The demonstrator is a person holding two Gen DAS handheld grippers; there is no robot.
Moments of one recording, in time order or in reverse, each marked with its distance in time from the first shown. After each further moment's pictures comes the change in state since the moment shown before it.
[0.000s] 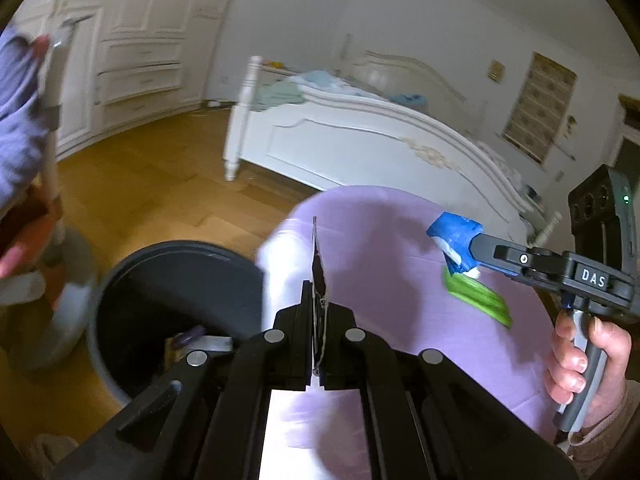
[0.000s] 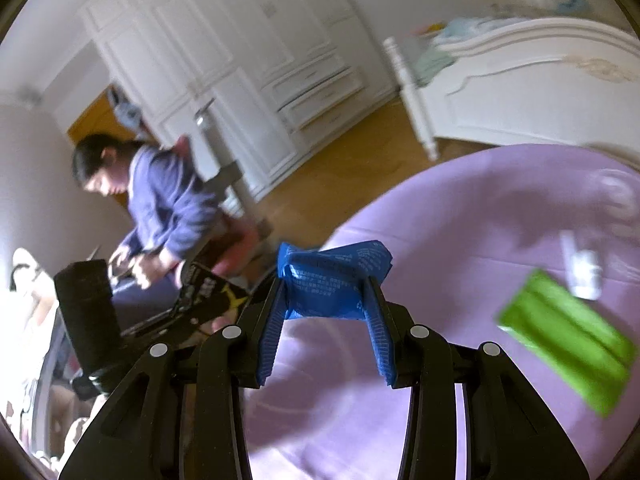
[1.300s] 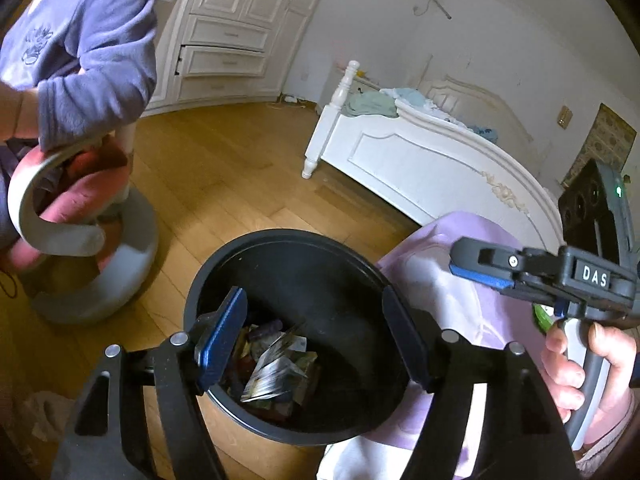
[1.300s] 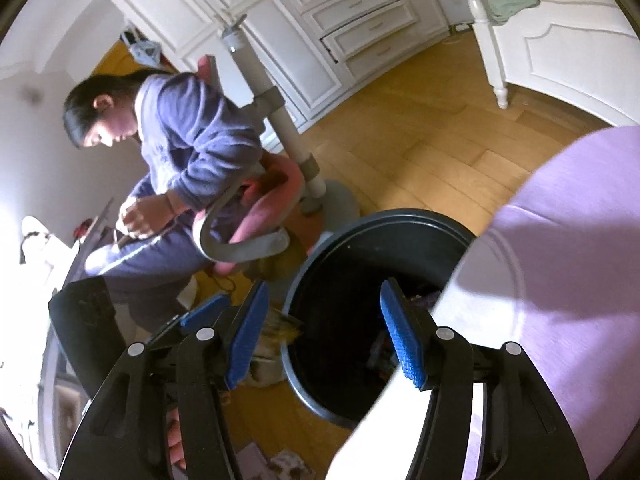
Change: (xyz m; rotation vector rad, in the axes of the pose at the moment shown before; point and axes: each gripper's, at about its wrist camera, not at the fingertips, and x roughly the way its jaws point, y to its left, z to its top) left arm -0.010 0.106 -0.009 -0.182 -0.029 0.163; right arm 0.160 0.064 0.023 -0.001 0.199 0.119
